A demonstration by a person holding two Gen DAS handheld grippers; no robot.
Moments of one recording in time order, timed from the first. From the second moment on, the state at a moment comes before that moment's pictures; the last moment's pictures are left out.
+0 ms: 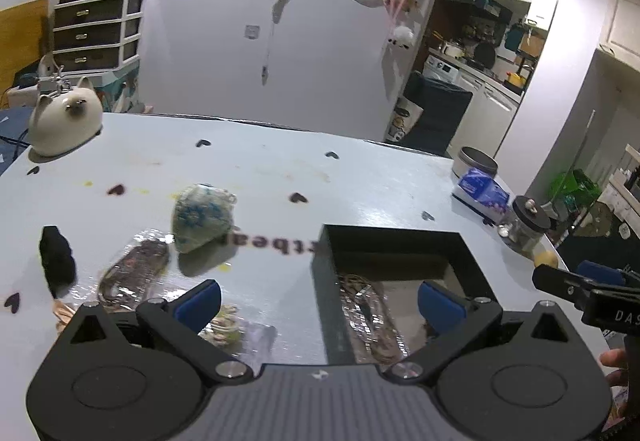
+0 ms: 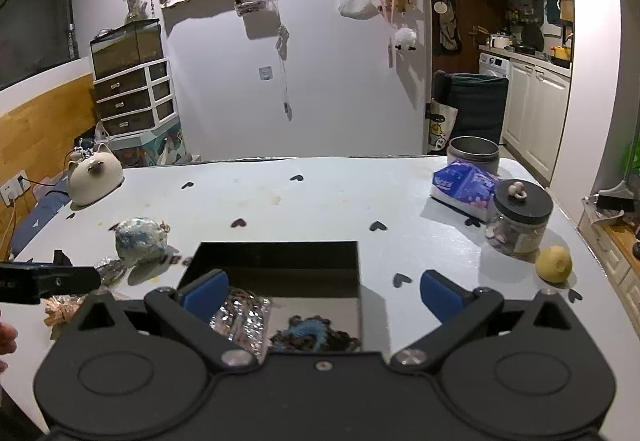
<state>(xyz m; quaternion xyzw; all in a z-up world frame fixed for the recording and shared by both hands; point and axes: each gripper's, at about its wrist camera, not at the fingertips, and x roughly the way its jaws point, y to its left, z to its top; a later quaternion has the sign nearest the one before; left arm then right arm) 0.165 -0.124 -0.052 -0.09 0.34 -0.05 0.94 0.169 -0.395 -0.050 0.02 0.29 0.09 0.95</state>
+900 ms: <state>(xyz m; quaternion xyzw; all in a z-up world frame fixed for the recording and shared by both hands) 0.188 0.038 -0.047 -0.07 0.36 -0.07 0.93 0.169 -0.225 -0.052 0.03 0.31 0.08 0.95</state>
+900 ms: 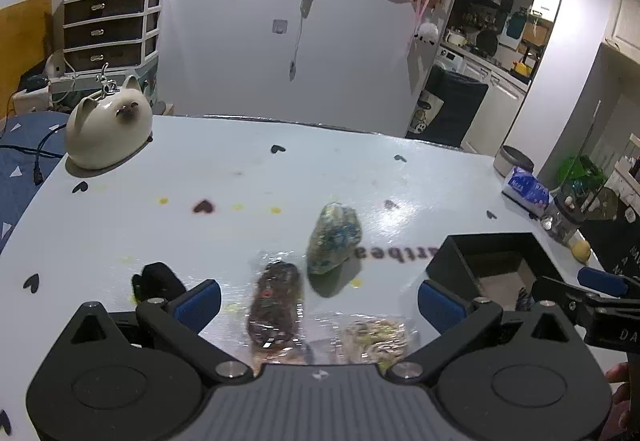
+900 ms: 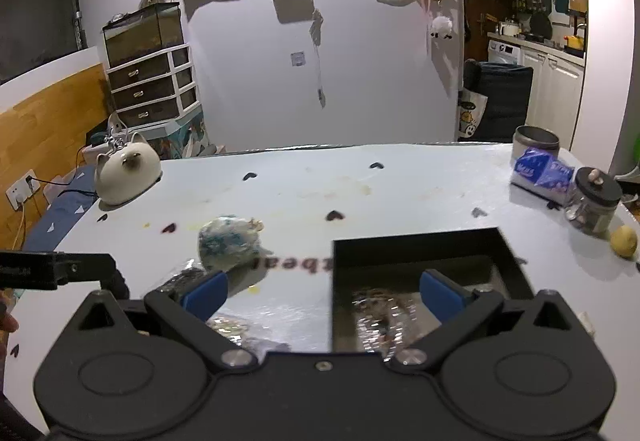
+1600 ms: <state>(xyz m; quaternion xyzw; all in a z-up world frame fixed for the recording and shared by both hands) 0.260 0.077 -0.075 -0.07 0.41 -0.15 0.90 0.193 -0.156 -0.073 0.03 0.35 0.07 0.93</state>
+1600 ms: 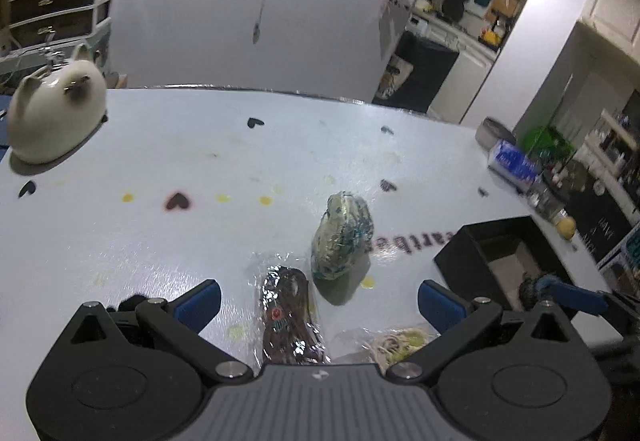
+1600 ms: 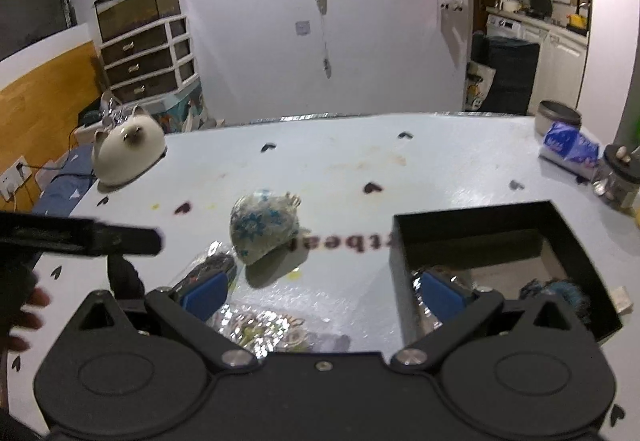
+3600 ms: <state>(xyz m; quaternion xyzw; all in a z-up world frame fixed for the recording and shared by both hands) 0.250 0.112 -0.099 -0.11 0.42 -0.10 0.90 0.216 -0.124 -0.090 0.08 0.42 0.11 0.90</state>
